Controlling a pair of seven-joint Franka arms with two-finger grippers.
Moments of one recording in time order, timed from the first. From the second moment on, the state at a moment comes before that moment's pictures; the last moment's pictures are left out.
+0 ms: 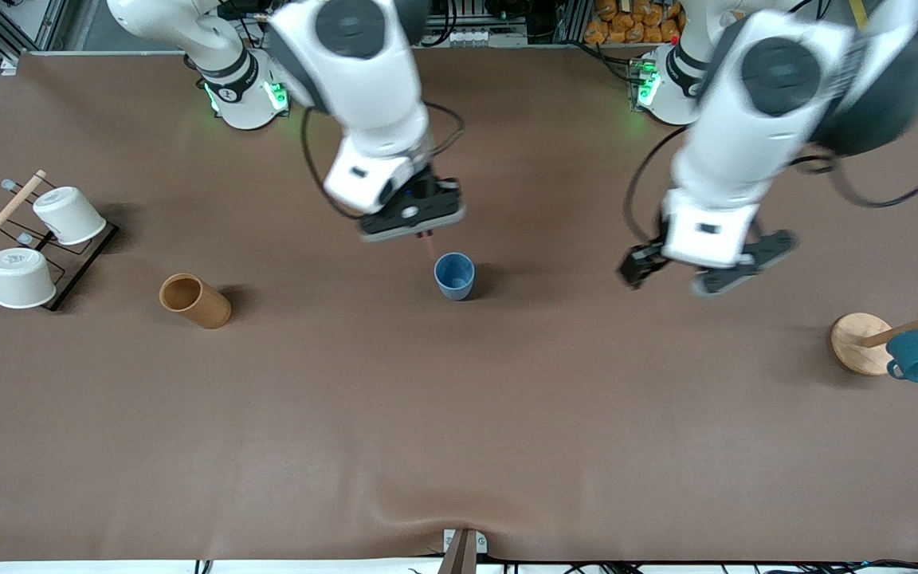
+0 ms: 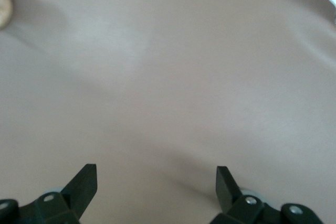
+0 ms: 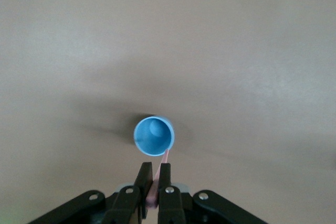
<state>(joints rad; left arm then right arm) -0.15 0.19 -0.26 -1.52 0.11 1.74 -0.89 0.73 0.39 0.04 -1.34 -0.01 1.85 0.56</state>
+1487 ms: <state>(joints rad) 0.00 0.00 -0.06 -1.49 -0.01 1.47 -0.12 0.80 0.55 0.03 -1.44 -0.10 2.02 0.70</state>
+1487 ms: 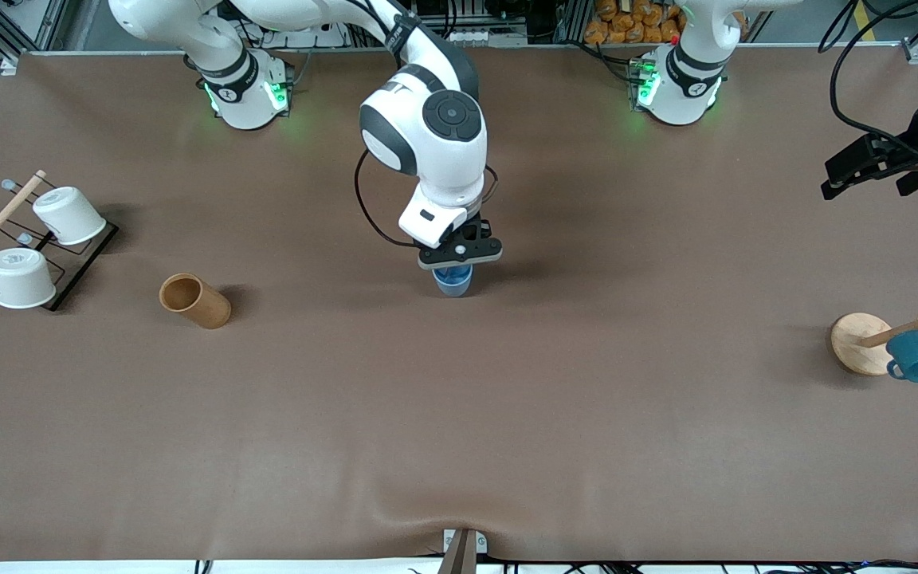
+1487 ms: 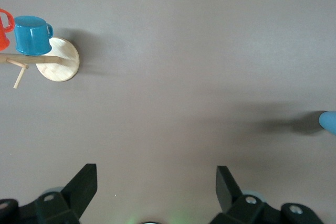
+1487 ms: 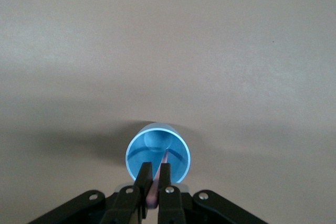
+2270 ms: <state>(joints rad) -0.01 0.00 -0.07 -1.49 -0.01 1.47 -0.12 0.78 0.50 0.01 -1.41 -0.11 1.96 0.70</state>
